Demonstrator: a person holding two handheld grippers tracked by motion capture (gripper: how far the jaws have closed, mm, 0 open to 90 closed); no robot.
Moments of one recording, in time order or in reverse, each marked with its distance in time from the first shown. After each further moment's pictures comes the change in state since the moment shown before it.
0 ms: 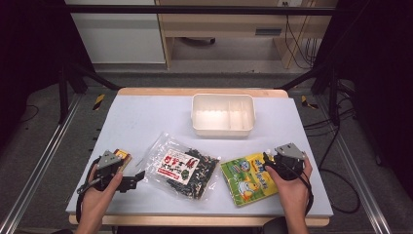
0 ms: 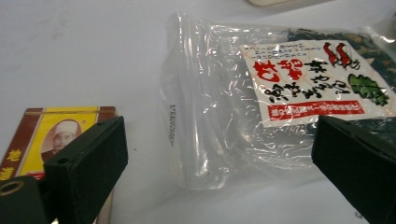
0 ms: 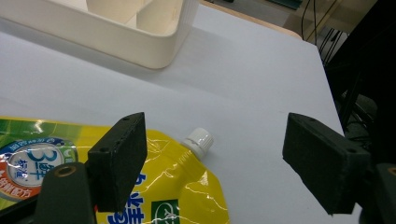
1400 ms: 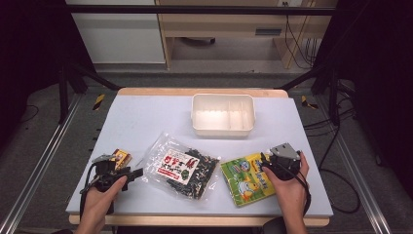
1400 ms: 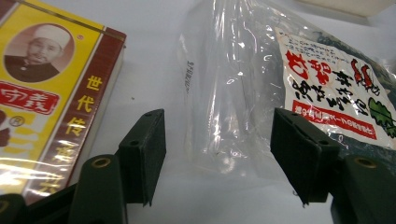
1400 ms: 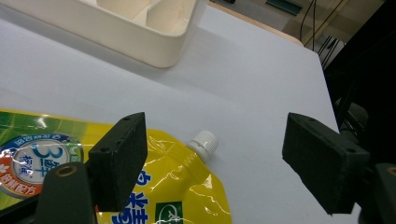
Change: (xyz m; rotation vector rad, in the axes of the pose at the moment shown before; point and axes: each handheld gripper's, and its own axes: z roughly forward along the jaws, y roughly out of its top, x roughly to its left) left arm 0.020 -0.016 0.019 0.090 -0.051 -0.343; right arm 0.009 0.003 0.001 0.008 -0.007 -0.060
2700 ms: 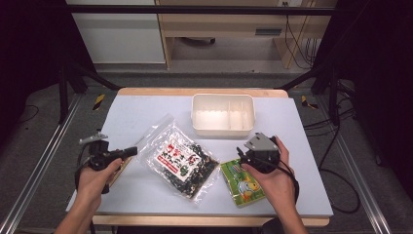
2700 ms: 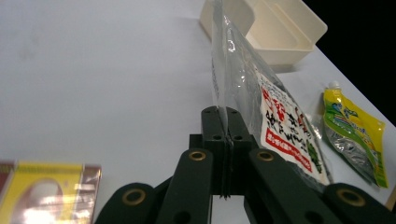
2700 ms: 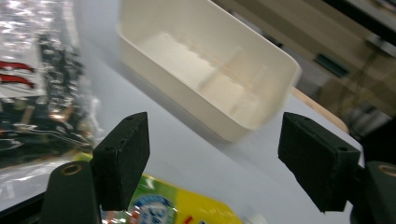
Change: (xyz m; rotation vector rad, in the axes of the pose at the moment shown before) left arm -0.002 0.078 -0.026 -0.115 -0.164 0.179; right arm 0.047 0.075 -0.029 -0.096 0.217 -0.235
